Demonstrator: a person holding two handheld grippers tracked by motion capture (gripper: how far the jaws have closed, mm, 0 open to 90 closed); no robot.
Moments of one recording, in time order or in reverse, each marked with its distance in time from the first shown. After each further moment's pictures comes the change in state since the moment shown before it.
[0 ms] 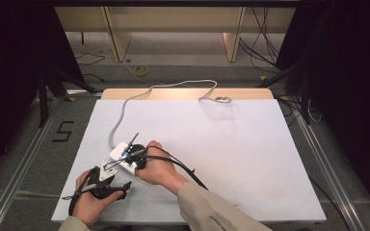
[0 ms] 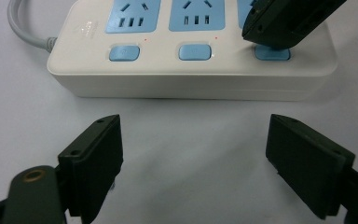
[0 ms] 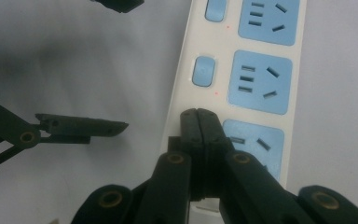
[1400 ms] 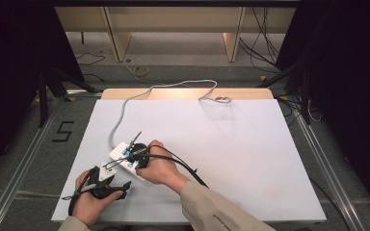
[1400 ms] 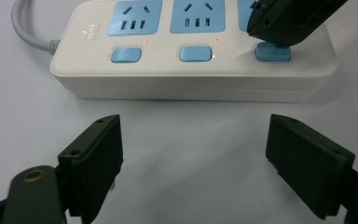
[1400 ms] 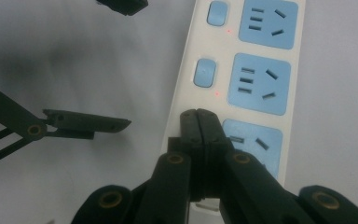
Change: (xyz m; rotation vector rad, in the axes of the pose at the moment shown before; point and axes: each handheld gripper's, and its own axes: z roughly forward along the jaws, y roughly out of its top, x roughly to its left) left arm 0.000 0.000 -0.001 -0.010 0.005 -0.001; right arm -0.004 -0.003 -0.003 -0.032 0.030 -0.012
